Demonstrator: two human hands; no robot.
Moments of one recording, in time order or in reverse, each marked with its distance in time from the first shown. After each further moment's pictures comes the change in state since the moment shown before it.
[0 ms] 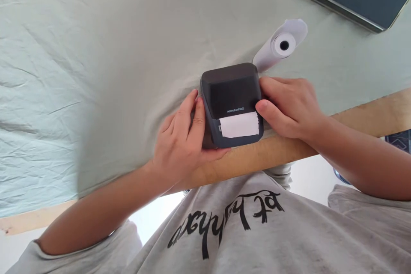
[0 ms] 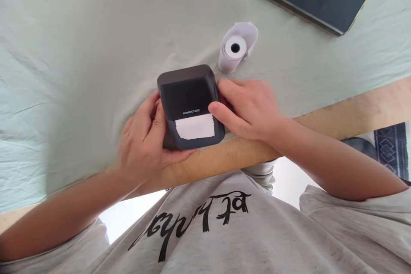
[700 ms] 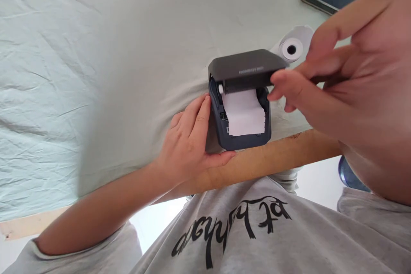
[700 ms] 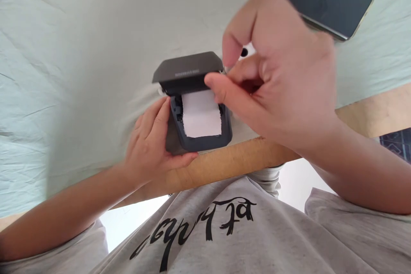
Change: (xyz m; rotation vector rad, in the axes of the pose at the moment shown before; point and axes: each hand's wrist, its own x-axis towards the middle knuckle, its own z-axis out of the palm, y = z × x) left_hand 0.007 -0.001 -0.002 -0.210 -0.092 -0.083; right_hand 0.015 -0.046 -0.044 0.044 0.310 0.140
